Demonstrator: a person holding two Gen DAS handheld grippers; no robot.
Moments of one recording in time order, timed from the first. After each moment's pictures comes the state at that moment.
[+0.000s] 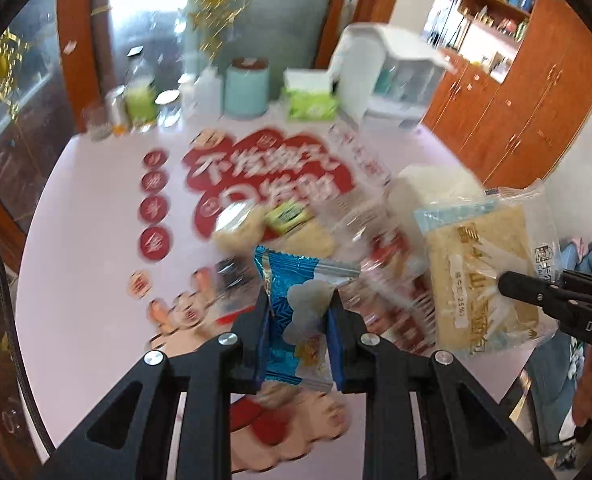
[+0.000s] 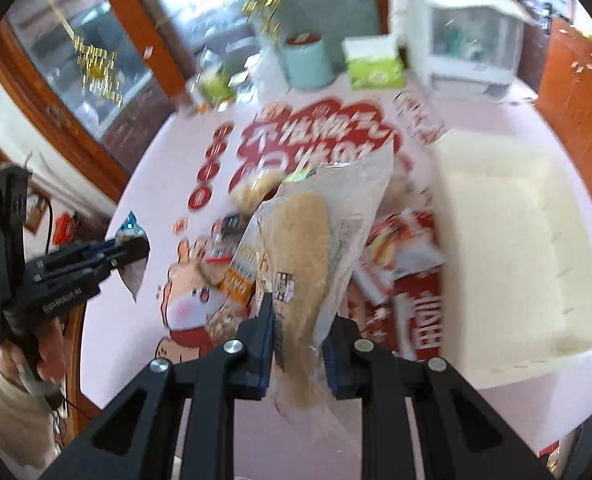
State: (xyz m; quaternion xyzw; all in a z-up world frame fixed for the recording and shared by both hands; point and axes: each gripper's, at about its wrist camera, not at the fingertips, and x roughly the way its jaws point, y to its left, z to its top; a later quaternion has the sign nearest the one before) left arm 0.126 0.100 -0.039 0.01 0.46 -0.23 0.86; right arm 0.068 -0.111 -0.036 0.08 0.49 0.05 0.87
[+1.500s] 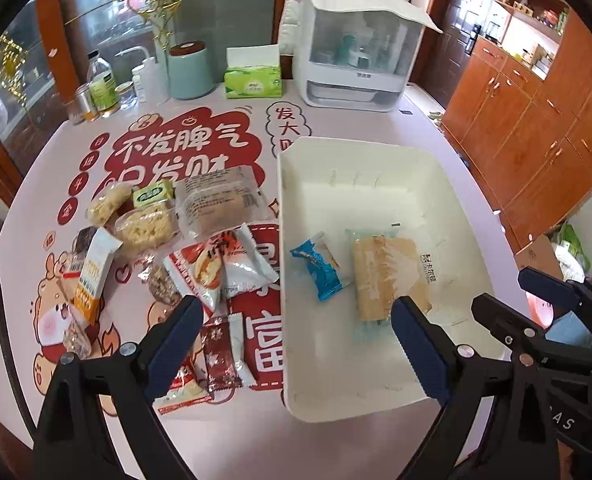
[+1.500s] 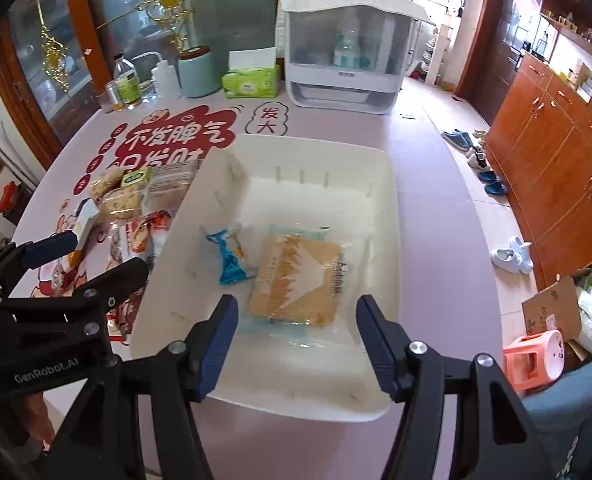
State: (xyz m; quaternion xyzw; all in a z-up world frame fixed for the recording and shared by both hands) left arm 0.074 -0.173 -0.061 0.00 0.49 -0.11 0.86; right arm 0.051 -0.331 -0.055 -0.03 0.50 0.01 0.87
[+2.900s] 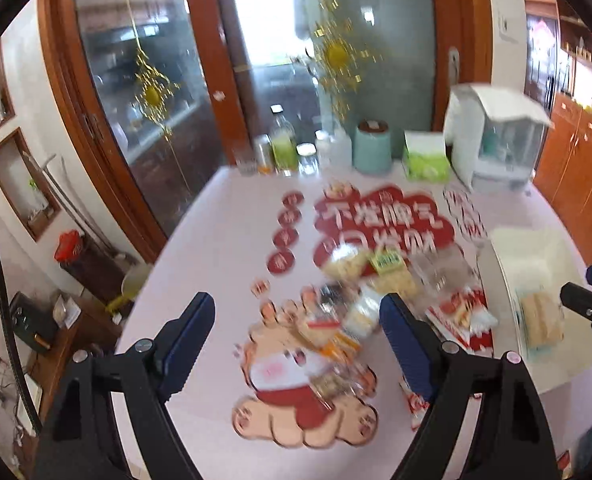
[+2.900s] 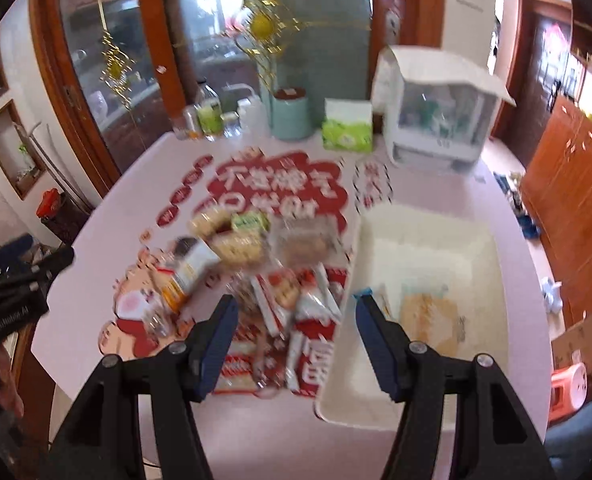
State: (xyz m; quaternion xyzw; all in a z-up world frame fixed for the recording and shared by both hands) left arm 0.047 0.094 0.042 0.04 0.37 0.05 0.93; right arm 0.057 -0.153 0.012 -0.03 0.43 0.08 0.90
